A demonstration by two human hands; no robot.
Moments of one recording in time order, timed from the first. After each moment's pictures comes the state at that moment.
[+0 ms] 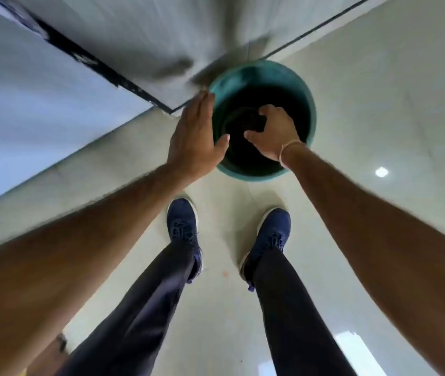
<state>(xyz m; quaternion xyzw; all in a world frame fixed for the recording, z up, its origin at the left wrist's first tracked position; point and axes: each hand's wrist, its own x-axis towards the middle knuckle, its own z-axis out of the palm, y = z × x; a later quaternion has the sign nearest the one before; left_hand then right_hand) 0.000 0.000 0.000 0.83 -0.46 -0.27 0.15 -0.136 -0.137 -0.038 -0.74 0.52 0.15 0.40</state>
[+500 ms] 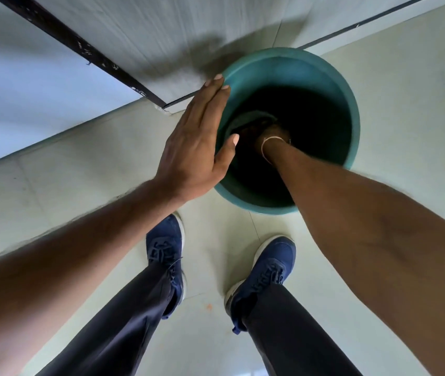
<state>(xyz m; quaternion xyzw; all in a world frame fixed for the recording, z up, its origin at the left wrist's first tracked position) 0.007 0.002 -0.075 0.82 -0.50 -0.18 0.23 -0.085 -0.158 -0.186 -0.76 0.45 0.33 0.33</state>
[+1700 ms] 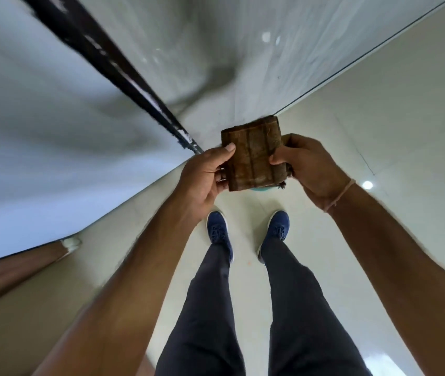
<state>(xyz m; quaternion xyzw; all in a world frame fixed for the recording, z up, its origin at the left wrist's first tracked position) 0.032 0.050 0.429 0.61 0.04 -0.61 0.51 -0.132 -0.074 0.440 -0.47 0.53 -0.05 0.71</state>
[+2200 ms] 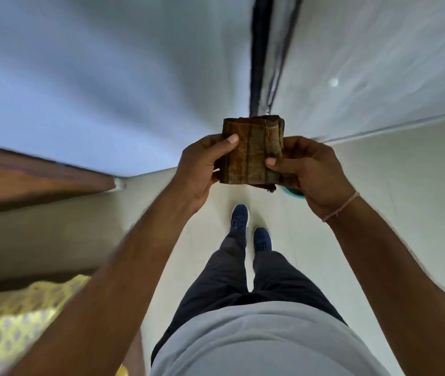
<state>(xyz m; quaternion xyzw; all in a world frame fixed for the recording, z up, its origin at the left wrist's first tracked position) 0.050 0.233 0.579 0.68 0.02 -0.44 0.59 -0.086 0.071 0.570 -0.52 0.38 -0.02 0.76</state>
